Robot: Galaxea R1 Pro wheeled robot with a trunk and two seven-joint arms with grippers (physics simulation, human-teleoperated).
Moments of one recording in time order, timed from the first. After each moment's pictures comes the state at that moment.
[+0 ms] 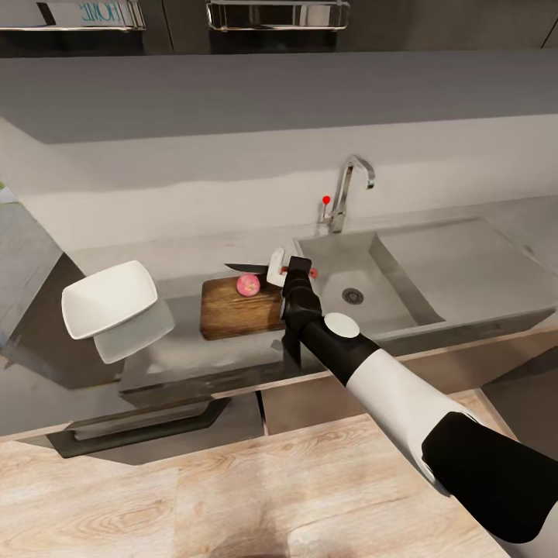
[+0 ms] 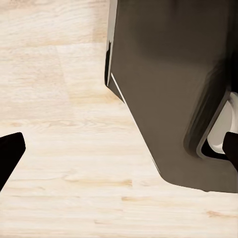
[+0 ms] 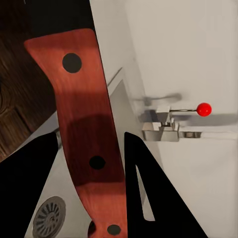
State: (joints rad) left arm -0.20 0.04 -0.36 0.07 0.49 -0.12 -0.05; right arm -1.18 0.17 0.71 -0.82 0.91 0.66 0.14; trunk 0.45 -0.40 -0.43
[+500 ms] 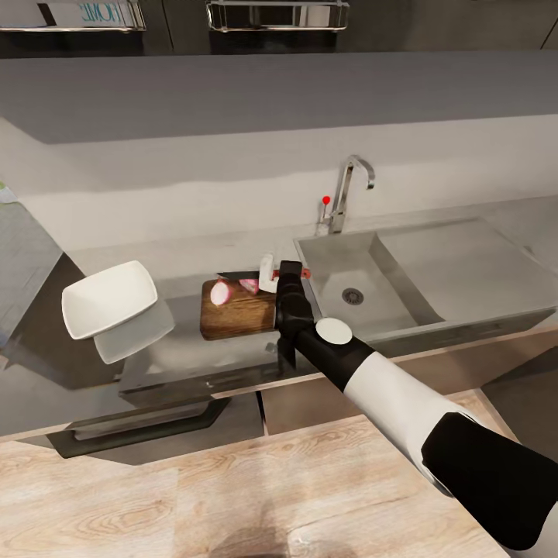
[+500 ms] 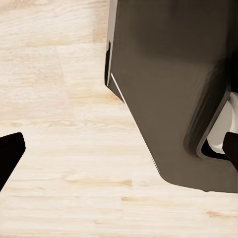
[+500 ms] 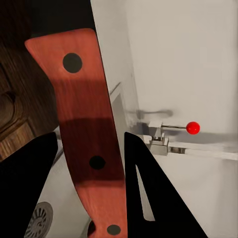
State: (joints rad) left arm -0.20 0.04 -0.36 0.07 0.49 -0.12 -0.05; right arm -1.18 0.17 0.82 -0.83 0.93 0.68 0.14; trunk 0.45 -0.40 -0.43
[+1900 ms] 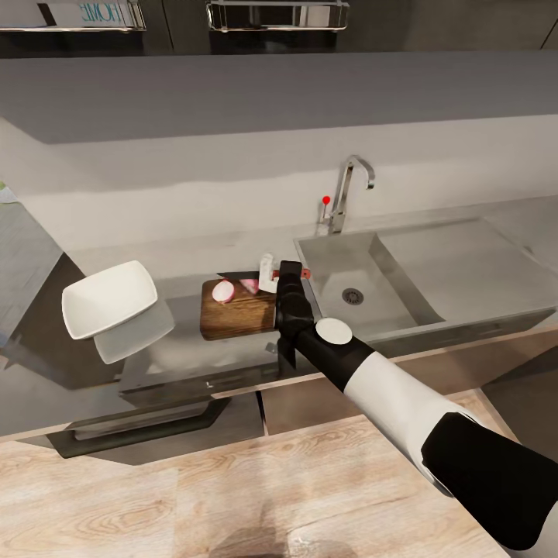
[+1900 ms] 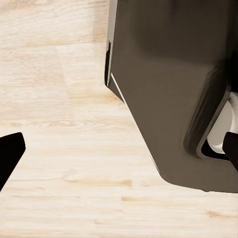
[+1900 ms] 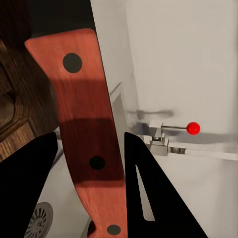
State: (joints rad) left arm -0.20 0.04 -0.36 0.07 0.49 -0.12 -0.05; right arm -1.18 0.17 0.82 -0.83 0.93 0.68 0.14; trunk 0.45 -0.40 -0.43
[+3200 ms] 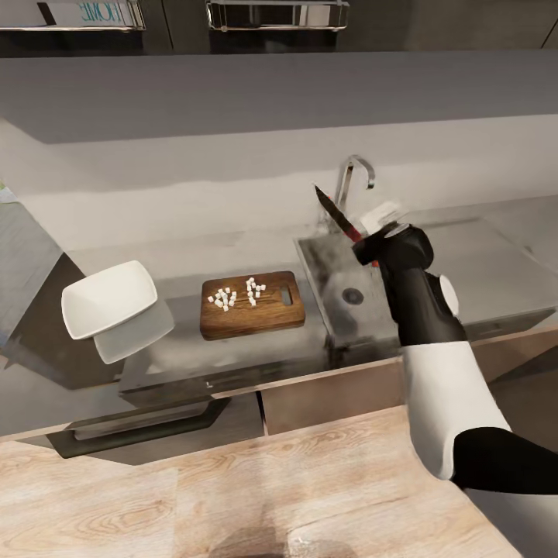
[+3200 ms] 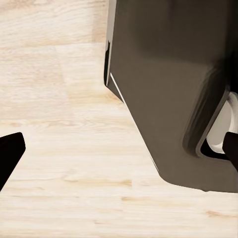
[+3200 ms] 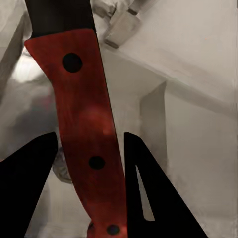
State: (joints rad) left arm -0.20 0.04 -0.36 0.07 0.49 -0.12 -0.05; right arm -1.17 0.09 0.04 -1.27 0.95 0.87 0.59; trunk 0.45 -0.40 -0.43
